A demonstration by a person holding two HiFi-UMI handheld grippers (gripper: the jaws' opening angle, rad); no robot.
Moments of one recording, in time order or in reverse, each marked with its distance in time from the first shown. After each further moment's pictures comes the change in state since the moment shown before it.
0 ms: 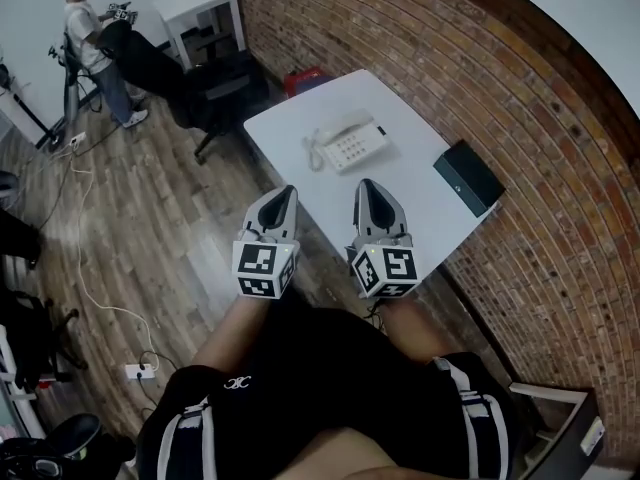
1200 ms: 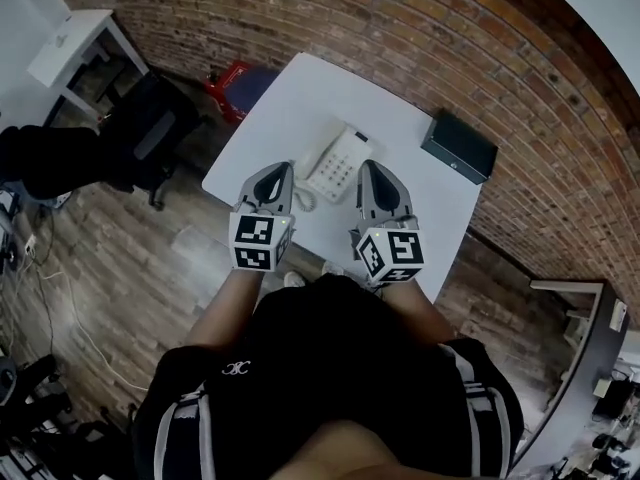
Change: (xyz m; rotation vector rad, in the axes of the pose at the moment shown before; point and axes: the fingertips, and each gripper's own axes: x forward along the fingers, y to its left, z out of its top) left arm 0.265 0.103 -0.002 0.052 0.221 -0.445; right arm 0.191 -0.094 -0.012 0.009 0.104 -0.434
